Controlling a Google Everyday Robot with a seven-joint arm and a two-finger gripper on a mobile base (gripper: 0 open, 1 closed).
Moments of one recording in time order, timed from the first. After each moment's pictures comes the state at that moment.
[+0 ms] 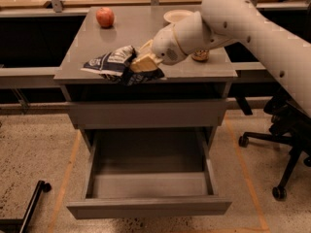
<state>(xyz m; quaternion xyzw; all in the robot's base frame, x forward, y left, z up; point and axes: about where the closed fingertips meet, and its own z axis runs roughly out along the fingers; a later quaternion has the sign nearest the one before) 0.631 0.052 0.905 -0.59 0.65 0.27 0.39</state>
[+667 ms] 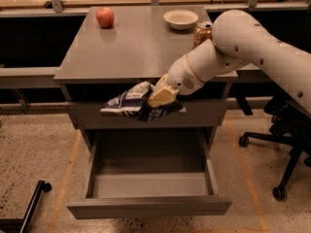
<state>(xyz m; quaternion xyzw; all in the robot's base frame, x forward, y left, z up) 0.567 0.000 0.834 -0.59 0.71 0.28 0.28</state>
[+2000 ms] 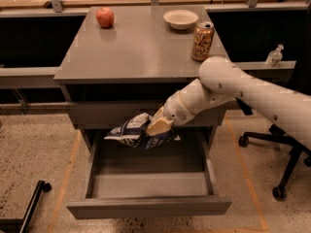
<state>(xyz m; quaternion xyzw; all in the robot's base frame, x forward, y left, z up) 0.554 0.010 0.721 -0.56 0.73 0.33 0.22</state>
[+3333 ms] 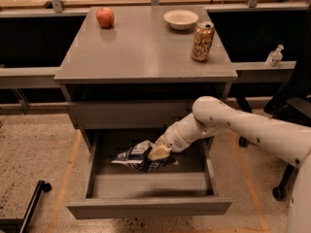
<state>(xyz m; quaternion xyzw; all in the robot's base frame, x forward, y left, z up) 0.549 0.006 0.590 -0.54 0.74 0.34 0.20</state>
